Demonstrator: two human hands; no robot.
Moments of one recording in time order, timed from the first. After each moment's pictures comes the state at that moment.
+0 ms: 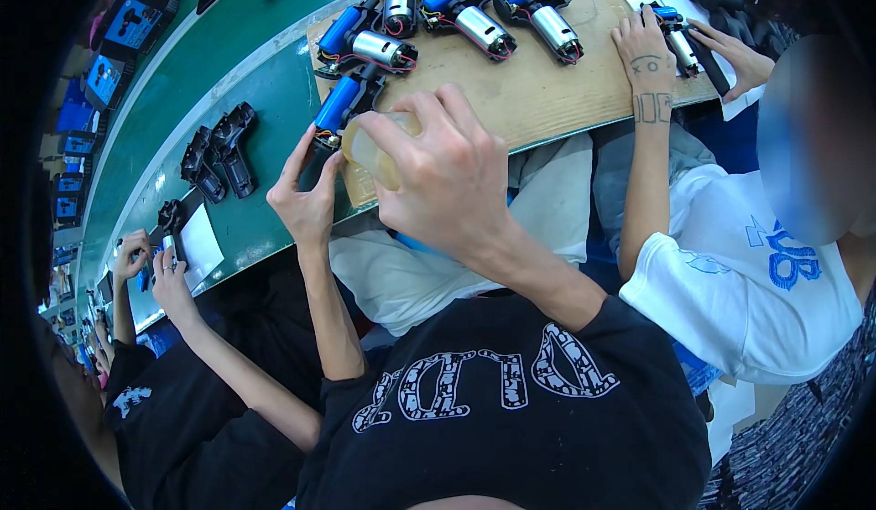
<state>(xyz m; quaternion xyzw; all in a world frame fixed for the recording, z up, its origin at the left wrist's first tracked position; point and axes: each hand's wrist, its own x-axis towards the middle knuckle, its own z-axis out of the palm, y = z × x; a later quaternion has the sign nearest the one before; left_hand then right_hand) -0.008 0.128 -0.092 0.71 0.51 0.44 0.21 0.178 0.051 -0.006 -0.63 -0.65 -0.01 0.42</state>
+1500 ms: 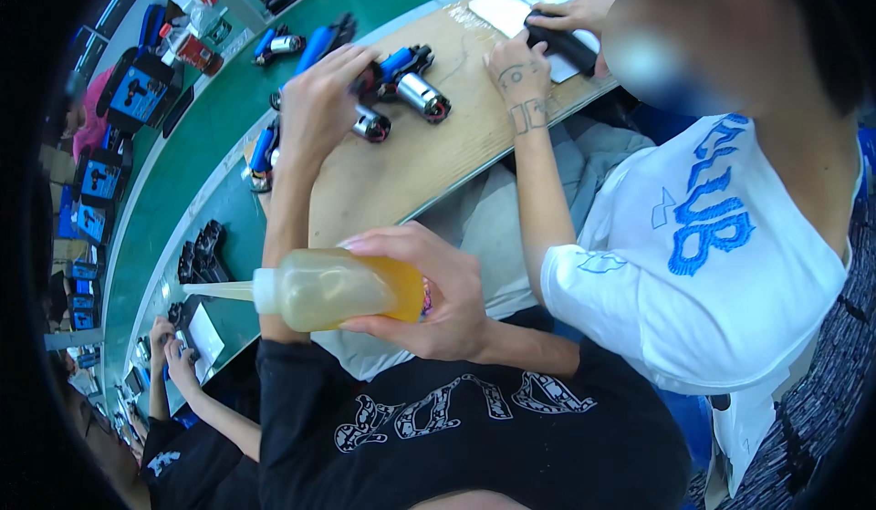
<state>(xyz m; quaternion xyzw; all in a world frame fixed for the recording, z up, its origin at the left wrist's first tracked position) 0.228 0.208 0.010 0.92 0.10 0.37 -0.03 0.251 -0.048 0.004 -0.40 -0.55 0.23 0.70</state>
